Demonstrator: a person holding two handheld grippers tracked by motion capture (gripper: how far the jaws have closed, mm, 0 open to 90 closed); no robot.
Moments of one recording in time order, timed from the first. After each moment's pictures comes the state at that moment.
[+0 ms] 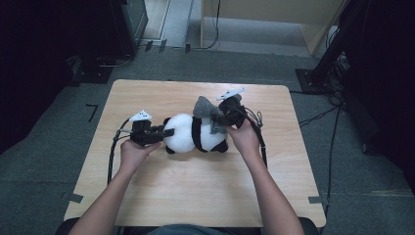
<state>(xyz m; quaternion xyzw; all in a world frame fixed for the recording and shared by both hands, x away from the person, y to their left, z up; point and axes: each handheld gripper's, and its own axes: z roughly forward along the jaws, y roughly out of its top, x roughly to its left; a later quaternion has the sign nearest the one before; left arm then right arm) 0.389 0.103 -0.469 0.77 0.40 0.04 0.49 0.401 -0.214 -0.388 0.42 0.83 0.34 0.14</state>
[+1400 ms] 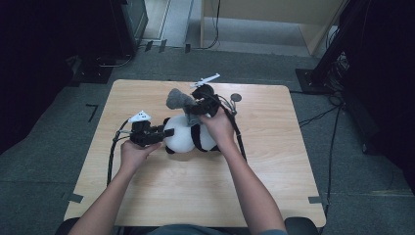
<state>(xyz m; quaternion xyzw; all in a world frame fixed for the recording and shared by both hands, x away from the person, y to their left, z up) 0.388 0.104 -0.471 0.77 0.39 0.05 0.50 0.430 -0.136 -0.368 0.40 0.84 0.37 0.10</state>
